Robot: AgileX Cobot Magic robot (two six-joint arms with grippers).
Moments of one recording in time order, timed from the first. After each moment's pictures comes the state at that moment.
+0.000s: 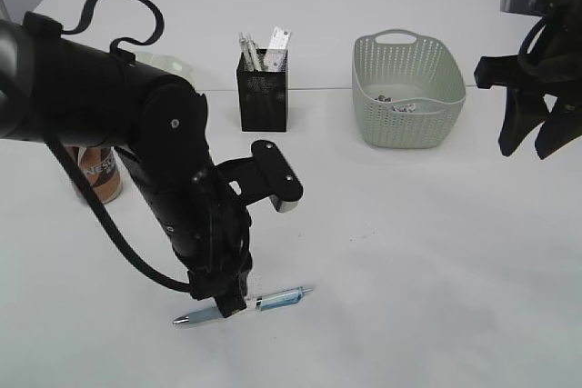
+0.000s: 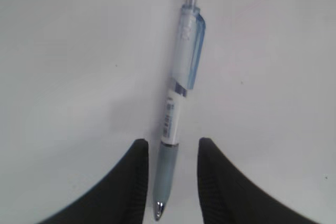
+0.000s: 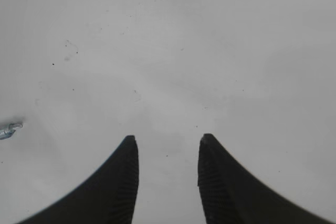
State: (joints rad) left arm -0.72 1.93 -1.18 -0.10 0.71 0.47; right arm 0.11 1.70 -1.42 0.09 1.23 0.17
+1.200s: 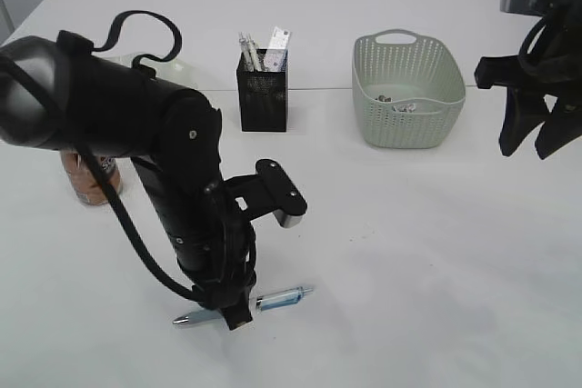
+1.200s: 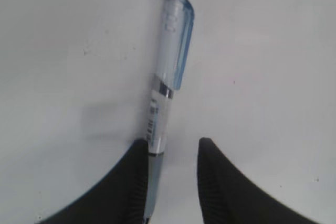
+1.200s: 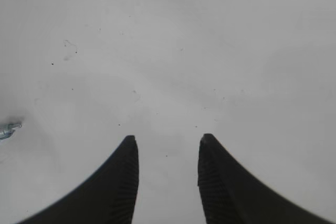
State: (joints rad) left arm -0.72 1.99 -1.20 -0.13 0.76 0.47; right arm 0.11 1.70 -1.42 0.09 1.23 0.17
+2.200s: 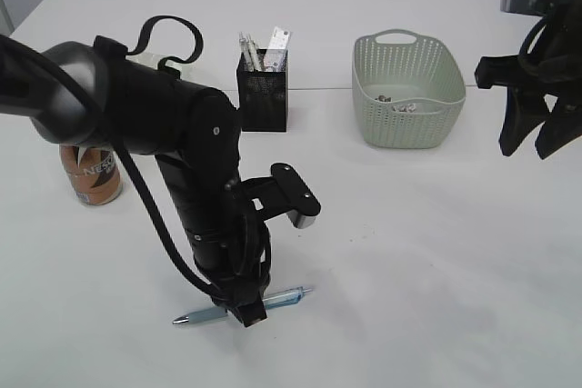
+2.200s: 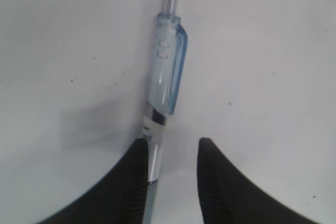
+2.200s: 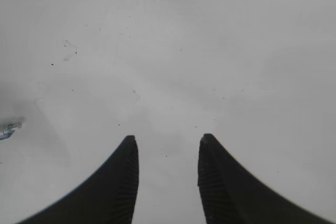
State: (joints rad) left arm -0.72 2.06 -1.28 -0.17 0.81 0.51; right arm 0.11 1.70 -1.42 0.09 1.23 0.17
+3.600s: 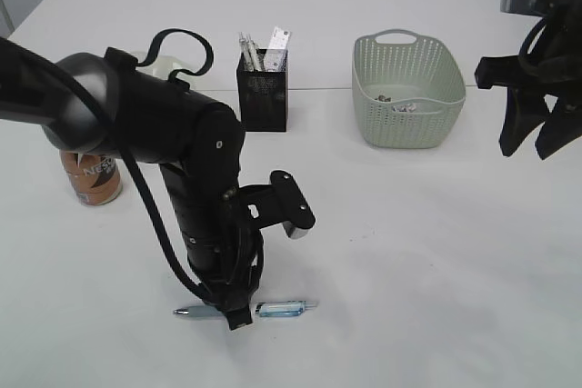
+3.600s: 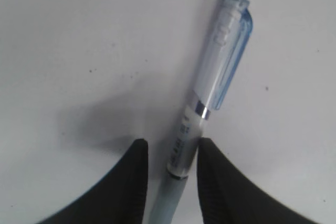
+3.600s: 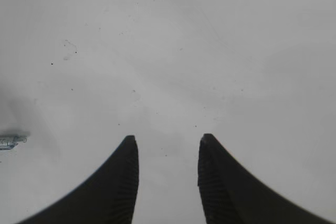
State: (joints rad) left arm -0.72 2.09 -1.28 -0.07 0.80 0.52; right arm 0.11 1.70 -1.42 0.09 1.23 0.17
